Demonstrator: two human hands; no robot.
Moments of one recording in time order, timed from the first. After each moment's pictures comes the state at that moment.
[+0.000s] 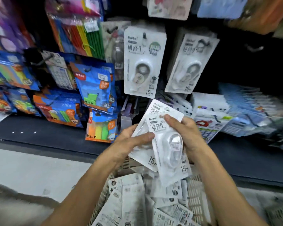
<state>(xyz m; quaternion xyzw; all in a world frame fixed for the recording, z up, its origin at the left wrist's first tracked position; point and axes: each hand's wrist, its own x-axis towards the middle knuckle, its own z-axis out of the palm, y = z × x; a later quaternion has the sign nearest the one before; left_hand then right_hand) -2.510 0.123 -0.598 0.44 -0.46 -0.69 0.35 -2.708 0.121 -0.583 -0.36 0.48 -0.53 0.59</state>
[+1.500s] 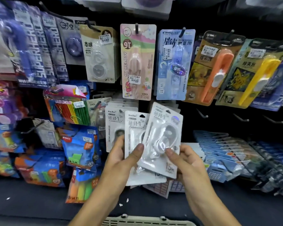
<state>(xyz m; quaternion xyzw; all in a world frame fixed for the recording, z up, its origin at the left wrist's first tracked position) -2.554 0.113 -0.491 0.34 -0.51 -0.57 0.55 -2.724 0.153 -0.488 -0.42 0.48 -0.62 0.46</state>
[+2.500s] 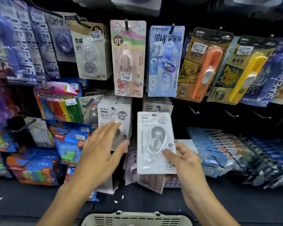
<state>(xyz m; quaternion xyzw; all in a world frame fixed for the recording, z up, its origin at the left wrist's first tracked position) -2.521 0.093 -0.481 0.54 -0.78 -0.11 0.30 -2.734 0.156 -0.491 -0.37 0.52 -0.62 0.46</state>
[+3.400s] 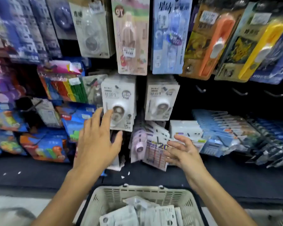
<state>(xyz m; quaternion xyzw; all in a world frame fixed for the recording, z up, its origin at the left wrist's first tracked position) -2.512 0.112 -0.510 0.62 -0.74 0.00 0.27 -2.752 0.153 -0.559 -0.33 0.58 -0.55 0.50</state>
